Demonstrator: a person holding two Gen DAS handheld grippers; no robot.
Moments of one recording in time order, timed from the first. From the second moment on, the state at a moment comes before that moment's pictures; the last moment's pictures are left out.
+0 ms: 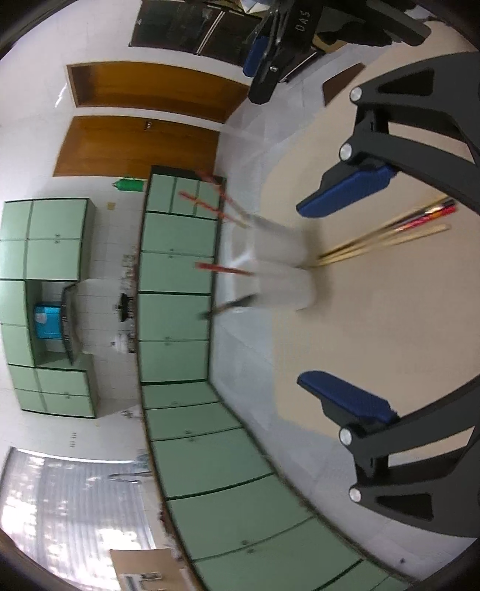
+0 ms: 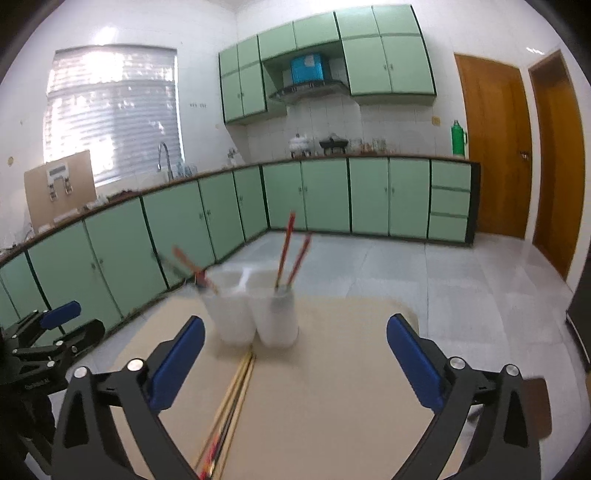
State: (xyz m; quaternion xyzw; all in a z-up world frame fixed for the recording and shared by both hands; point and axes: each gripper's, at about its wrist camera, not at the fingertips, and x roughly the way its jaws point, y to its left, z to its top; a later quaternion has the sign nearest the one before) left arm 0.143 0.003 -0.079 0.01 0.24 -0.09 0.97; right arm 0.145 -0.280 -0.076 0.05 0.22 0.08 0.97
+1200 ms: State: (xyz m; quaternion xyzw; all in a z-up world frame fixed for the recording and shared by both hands) left arm 0.113 0.022 -0.205 0.01 0.41 -0.06 0.91; right arm 0.110 -0.192 -0.219 -0.02 0.42 0.10 0.90
